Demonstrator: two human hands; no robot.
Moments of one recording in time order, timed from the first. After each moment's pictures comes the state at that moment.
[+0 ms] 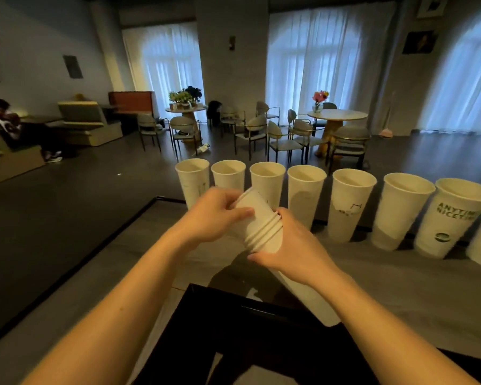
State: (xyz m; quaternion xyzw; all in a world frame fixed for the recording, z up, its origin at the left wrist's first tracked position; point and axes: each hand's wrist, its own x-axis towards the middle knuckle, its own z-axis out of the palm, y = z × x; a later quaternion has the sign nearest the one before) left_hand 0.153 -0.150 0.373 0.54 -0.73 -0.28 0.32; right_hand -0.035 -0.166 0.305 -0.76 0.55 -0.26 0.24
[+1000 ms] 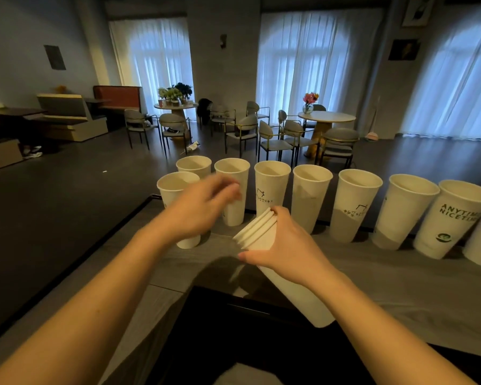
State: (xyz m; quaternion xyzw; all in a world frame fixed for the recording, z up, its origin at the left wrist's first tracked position) left_hand 0.198 -0.158 0.373 0.51 -0.77 -0.21 0.33; right_hand -0.002 -0.156 0.314 -0.75 0.55 -0.26 0.26
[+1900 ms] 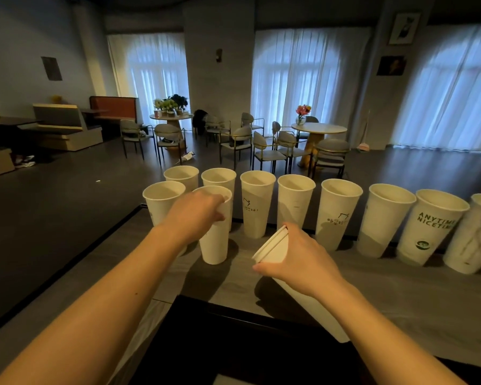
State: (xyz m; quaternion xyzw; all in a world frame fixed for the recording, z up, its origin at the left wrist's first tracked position) left_hand 0.181 -0.204 0.347 0.57 -0.79 0.14 0.15; right_hand -0.045 -0.149 0.315 -0.73 0.63 -0.20 0.20
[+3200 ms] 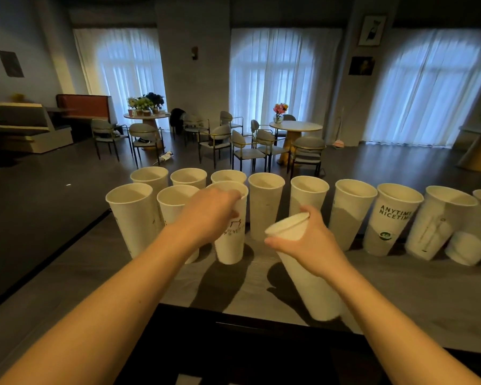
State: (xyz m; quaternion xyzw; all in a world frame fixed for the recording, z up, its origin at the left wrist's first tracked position) left_hand 0.100 -0.191 0.366 0.53 -0.82 0.07 0.18; right_hand -0.112 -0.159 0.317 -0.63 0.64 -0.37 0.25
